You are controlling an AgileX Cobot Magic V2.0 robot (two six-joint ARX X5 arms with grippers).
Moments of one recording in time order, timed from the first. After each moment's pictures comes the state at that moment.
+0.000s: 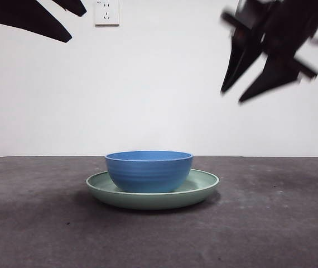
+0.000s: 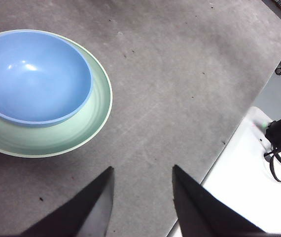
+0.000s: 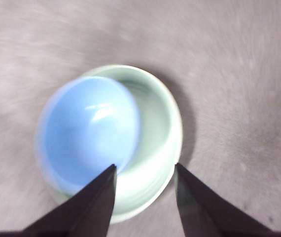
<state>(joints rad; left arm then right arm) -0.60 0.94 0.90 -0.64 0.44 -0.09 0.35 1.34 1.09 -0.53 -0.36 0.24</state>
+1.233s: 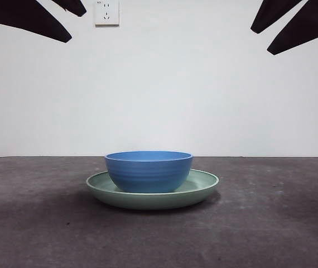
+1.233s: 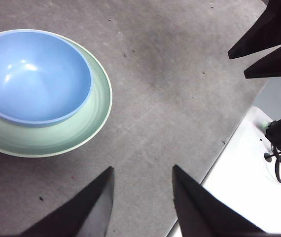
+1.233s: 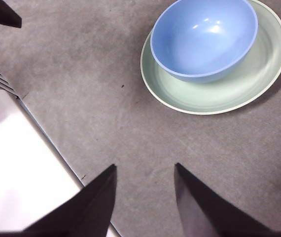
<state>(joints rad) -0.60 0.94 0.90 -0.64 0.44 -0.09 0.59 0.89 0.87 -0.74 -0.39 0.13</state>
